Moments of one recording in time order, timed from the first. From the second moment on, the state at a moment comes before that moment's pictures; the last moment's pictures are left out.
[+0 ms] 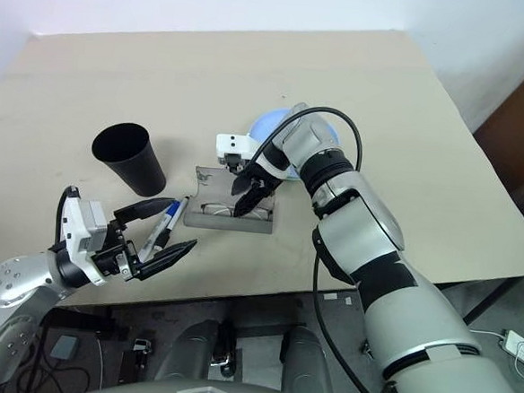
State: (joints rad) left arm 0.22 0.61 0.18 -0.61 -0.60 0.27 -0.78; right arm -1.38 -0.15 0.48 1.13 -0.19 0.27 1.60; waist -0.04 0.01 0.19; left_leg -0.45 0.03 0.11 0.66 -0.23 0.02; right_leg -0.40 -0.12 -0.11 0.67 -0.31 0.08
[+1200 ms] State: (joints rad) left arm 0.24 0.60 0.29 -0.28 -0.57 0.05 -1.00; right arm -1.26 -0.24 0.16 0.98 0.01 0.39 1.19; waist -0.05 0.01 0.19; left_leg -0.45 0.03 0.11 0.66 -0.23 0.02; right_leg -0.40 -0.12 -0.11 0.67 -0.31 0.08
